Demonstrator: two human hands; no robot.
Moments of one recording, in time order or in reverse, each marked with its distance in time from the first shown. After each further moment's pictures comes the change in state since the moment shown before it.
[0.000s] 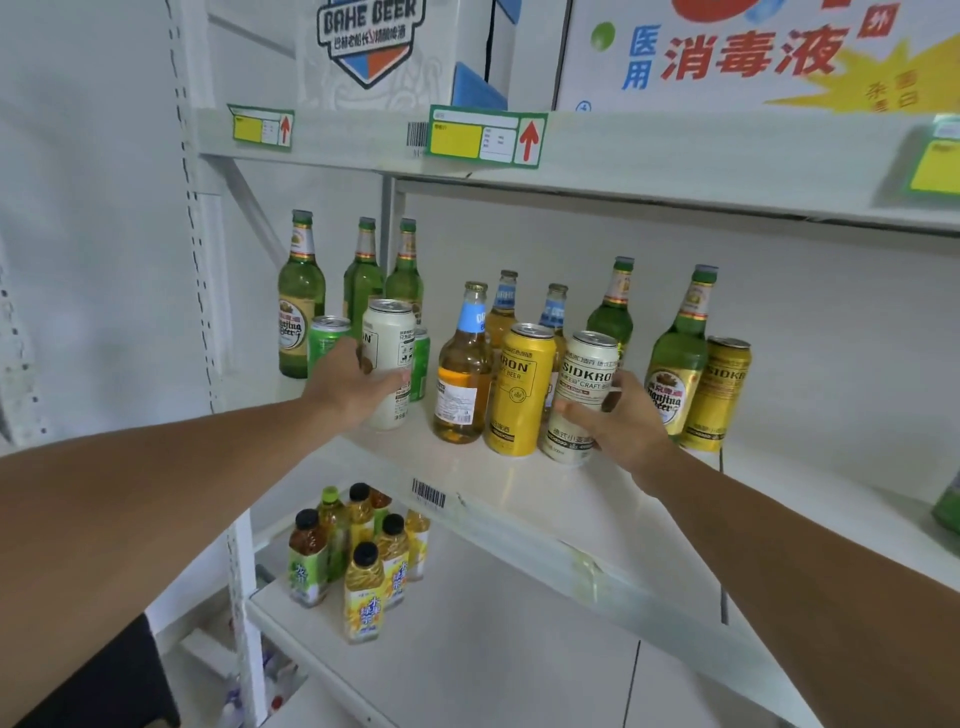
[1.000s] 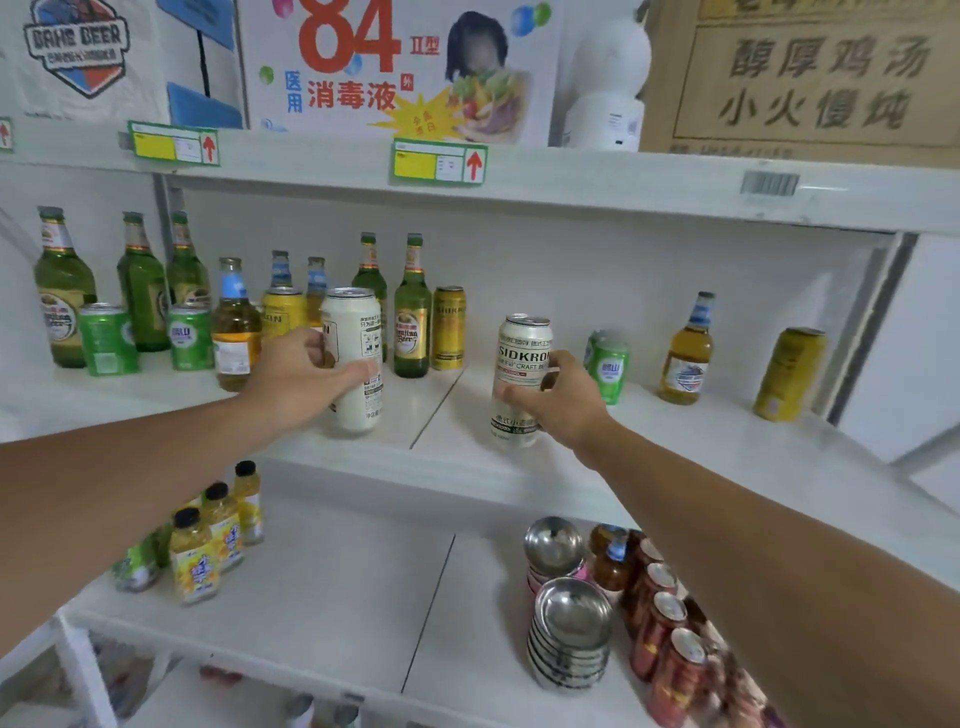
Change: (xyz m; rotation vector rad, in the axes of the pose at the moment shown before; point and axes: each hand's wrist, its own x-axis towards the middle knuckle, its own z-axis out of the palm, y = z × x) left_hand -0.230 0.175 0.104 -0.121 -0.193 0.257; right_hand -0.222 0.030 -0.243 -0.065 0.209 0.038
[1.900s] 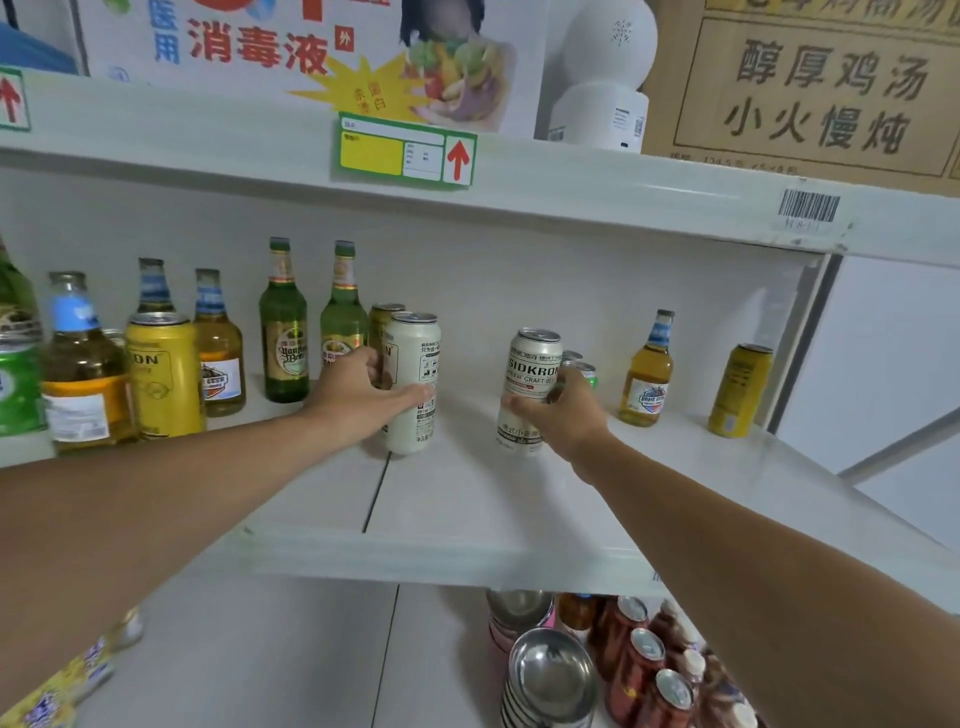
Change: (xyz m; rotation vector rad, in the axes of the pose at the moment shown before) left_hand 0.106 0.013 0.124 -0.092 -0.257 0.102; right_hand 0.092 0.043 -0.010 -0.038 0.294 0.093
